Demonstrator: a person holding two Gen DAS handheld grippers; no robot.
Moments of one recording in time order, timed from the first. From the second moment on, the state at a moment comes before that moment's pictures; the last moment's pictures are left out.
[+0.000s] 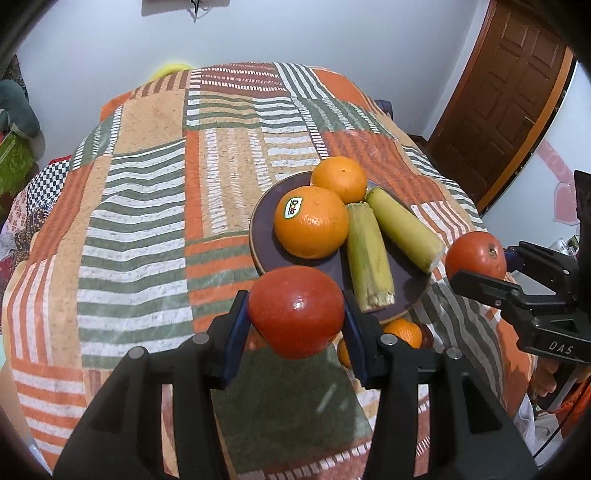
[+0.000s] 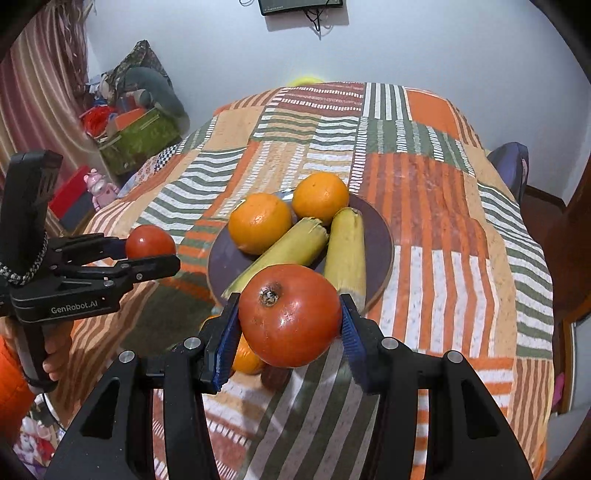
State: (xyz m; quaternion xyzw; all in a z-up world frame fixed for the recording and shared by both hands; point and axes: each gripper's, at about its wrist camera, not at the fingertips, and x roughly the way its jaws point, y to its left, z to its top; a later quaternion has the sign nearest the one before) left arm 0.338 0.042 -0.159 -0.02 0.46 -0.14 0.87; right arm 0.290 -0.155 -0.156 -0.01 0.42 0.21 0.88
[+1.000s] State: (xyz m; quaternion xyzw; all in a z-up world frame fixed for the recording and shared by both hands) left arm 0.383 0.009 -0.199 0.00 0.48 -0.16 0.86; right arm 0.367 -0.145 -0.174 -0.02 0.41 0.21 0.89
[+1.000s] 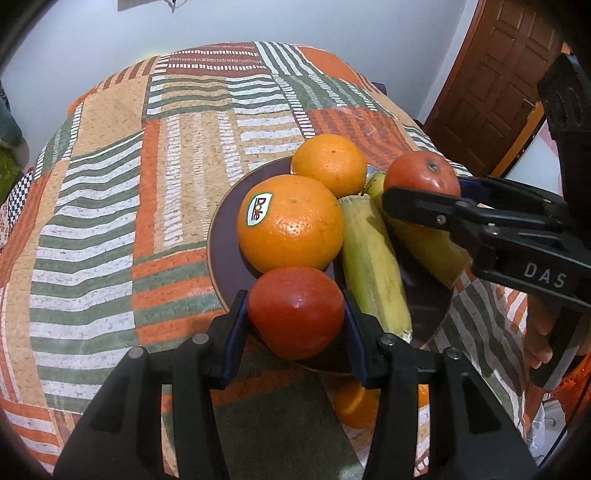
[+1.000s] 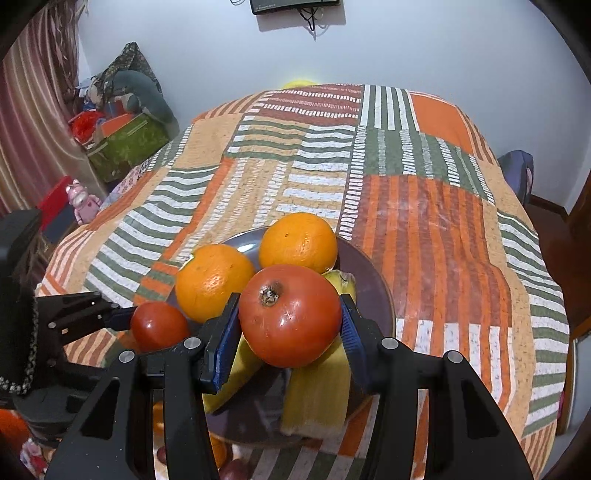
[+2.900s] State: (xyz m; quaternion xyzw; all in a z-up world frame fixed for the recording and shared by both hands) left arm 0.271 0.039 -0.167 0.00 0.47 -0.13 0.87; right arm 0.259 -0.147 -0.191 -0.02 0.45 0.24 0.86
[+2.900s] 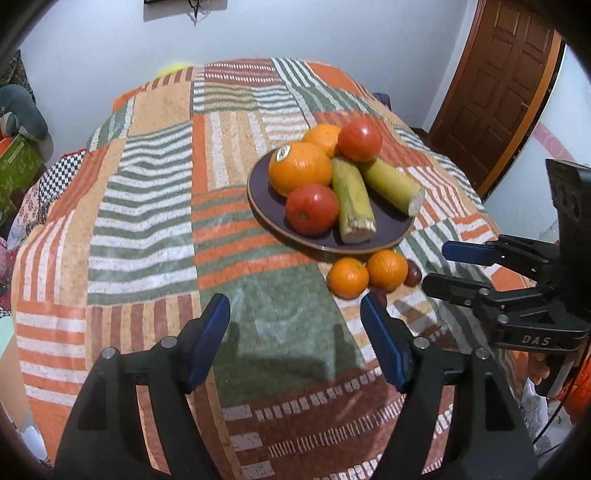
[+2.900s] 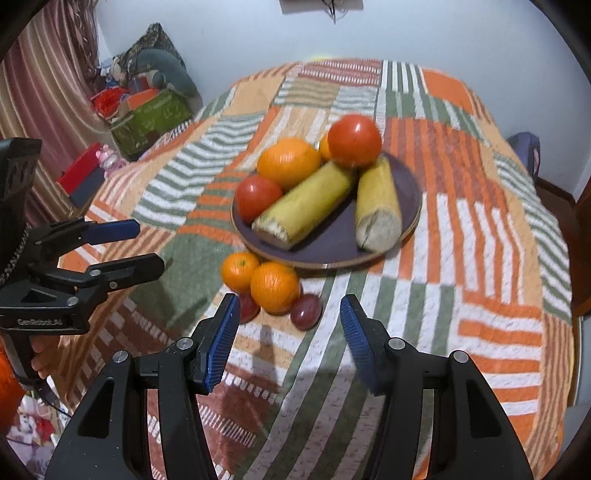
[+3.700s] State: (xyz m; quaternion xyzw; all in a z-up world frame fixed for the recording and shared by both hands) left arm 0.284 0.029 -0.197 -0.01 0.50 -0.14 0.85; right arm 0.279 -0.126 -0.203 -0.04 0.45 0.26 0.85
